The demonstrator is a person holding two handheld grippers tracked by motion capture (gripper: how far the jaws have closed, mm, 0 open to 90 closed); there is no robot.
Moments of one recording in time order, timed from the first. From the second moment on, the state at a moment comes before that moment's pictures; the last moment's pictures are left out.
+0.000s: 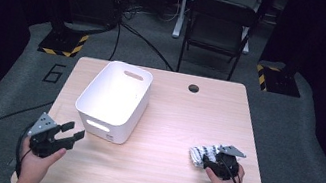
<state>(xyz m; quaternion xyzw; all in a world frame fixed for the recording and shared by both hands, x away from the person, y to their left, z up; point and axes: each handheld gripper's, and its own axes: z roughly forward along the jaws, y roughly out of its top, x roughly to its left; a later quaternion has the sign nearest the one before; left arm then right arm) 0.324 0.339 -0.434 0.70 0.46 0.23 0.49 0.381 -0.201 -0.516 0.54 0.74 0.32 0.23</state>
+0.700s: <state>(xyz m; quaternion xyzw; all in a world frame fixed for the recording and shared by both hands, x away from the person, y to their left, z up) 0.384 0.348 -0.398 0.70 0.50 0.23 0.45 0.380 -0.206 -0.517 0.54 0.73 0.34 0.23</state>
